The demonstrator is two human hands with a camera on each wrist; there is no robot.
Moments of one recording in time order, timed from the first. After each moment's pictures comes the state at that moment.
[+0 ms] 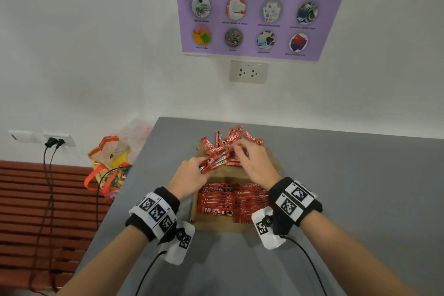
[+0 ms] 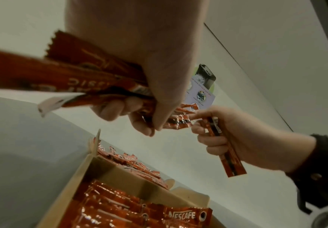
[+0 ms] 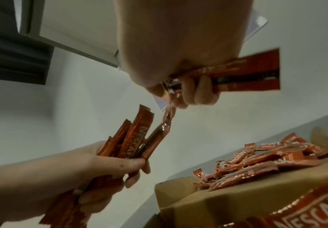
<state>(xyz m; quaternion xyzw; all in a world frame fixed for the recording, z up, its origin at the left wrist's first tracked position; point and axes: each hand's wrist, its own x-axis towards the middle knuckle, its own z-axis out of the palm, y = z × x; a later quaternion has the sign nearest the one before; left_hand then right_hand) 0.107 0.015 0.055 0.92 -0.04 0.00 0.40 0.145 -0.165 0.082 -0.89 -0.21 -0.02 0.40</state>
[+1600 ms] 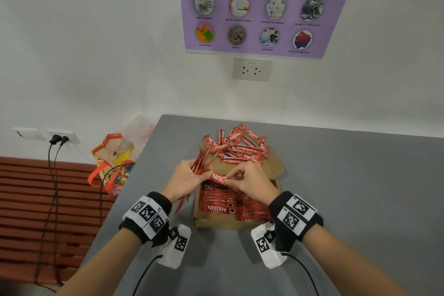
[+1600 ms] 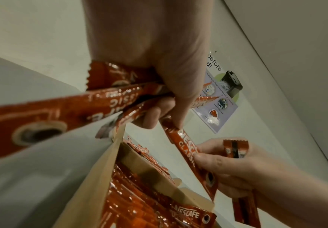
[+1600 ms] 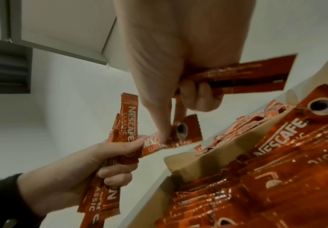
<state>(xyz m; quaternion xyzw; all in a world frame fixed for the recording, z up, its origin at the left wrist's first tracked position) 0.083 0.018 0.069 0.81 0.04 -0.03 0.58 0.120 -0.162 0.060 -0.90 -0.21 0.11 0.36</state>
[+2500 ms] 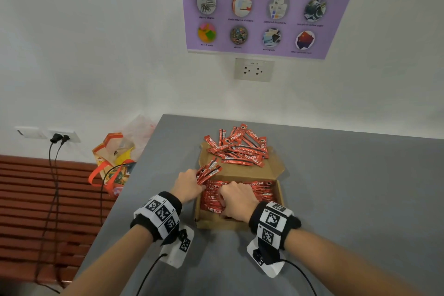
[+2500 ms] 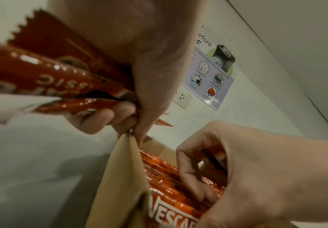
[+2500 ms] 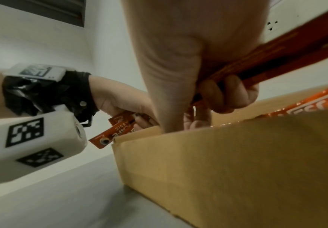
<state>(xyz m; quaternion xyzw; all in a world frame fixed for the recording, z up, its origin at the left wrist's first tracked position) 0.103 0.022 0.029 0.93 0.11 -0.11 0.32 0.097 -0.131 0.041 -0.94 -0.31 0.12 0.02</state>
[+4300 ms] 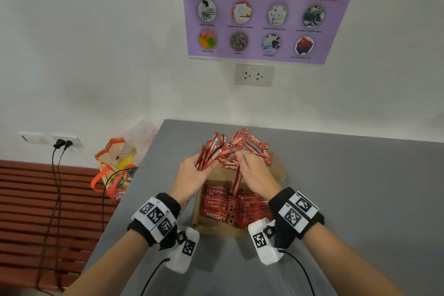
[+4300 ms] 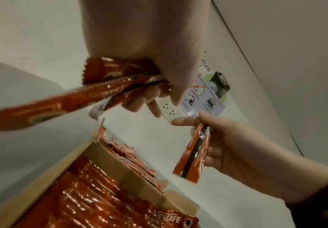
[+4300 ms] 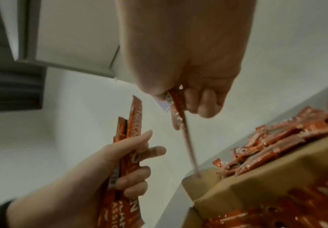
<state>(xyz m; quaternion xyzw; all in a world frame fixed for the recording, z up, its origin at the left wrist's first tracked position) 0.093 0.012 0.069 0.81 0.03 0.08 0.59 0.130 -0.154 0.082 -0.88 -0.20 0.02 0.42</state>
